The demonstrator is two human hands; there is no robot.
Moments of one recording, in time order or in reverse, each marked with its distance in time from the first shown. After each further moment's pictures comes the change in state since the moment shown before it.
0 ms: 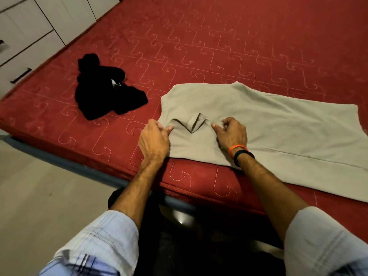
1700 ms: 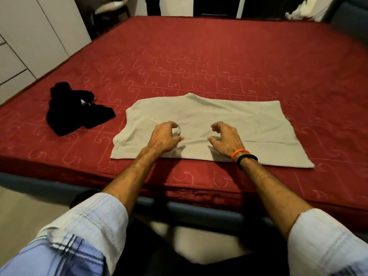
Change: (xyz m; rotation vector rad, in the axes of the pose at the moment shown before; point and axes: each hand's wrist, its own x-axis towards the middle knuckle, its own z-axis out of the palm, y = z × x) left_hand -0.061 0.112 0.007 -0.009 -0.473 0.435; right_hand -0.047 0.082 -0.127 -0.131 -0.050 -0.307
